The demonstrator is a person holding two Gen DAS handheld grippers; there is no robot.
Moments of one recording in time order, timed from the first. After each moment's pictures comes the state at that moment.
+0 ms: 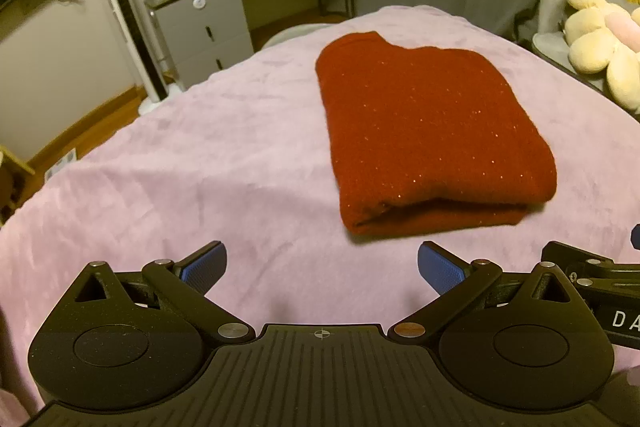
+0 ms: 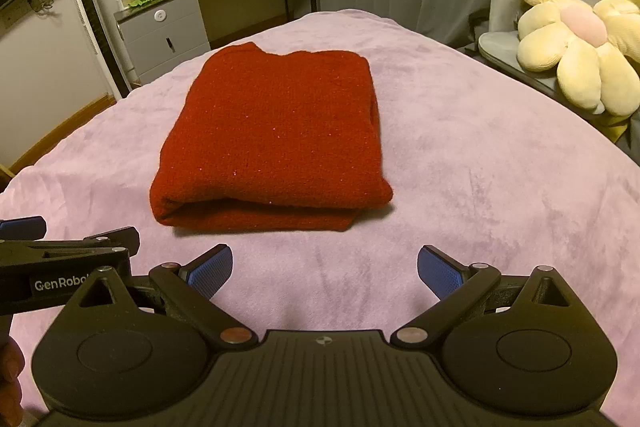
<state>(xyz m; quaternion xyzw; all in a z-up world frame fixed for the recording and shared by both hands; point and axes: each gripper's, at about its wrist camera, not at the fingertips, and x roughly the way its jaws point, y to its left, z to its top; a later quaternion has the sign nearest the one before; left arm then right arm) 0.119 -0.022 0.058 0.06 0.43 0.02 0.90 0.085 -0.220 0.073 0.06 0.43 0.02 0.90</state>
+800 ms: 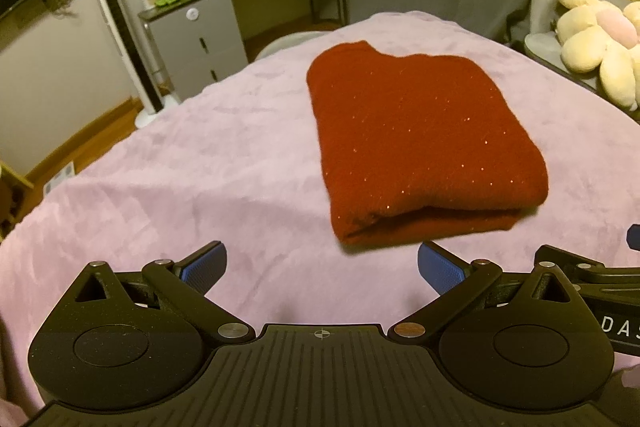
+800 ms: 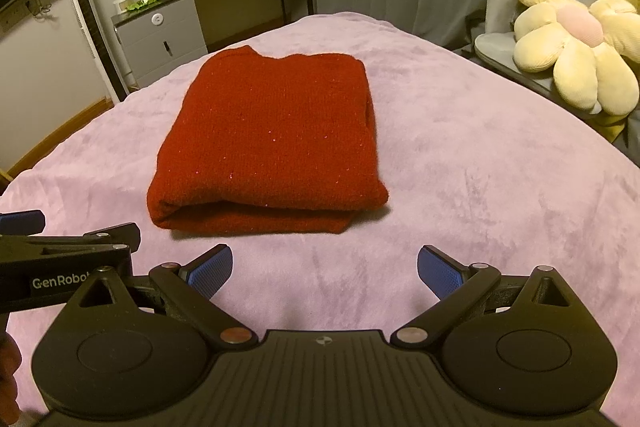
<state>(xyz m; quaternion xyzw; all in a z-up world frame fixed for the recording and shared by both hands) 0.120 -0.030 0.064 0.07 0.42 0.01 0.91 0.083 -0.222 0.073 0.06 0.43 0.01 0.90</state>
